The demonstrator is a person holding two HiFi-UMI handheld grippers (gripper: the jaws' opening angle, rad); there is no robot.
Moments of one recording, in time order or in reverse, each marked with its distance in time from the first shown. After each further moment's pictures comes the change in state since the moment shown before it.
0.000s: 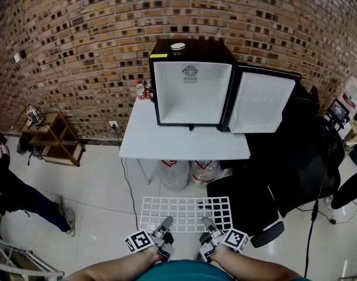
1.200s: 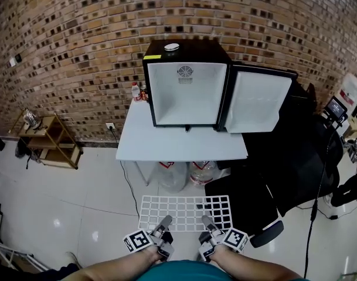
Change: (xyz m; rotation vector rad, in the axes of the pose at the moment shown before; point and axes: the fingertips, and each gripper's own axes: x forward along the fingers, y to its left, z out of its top) left arm 0.014 -0.008 0.001 -0.011 0.012 -0.017; right arm 0.001 0.003 0.014 0.018 -0.043 0.011
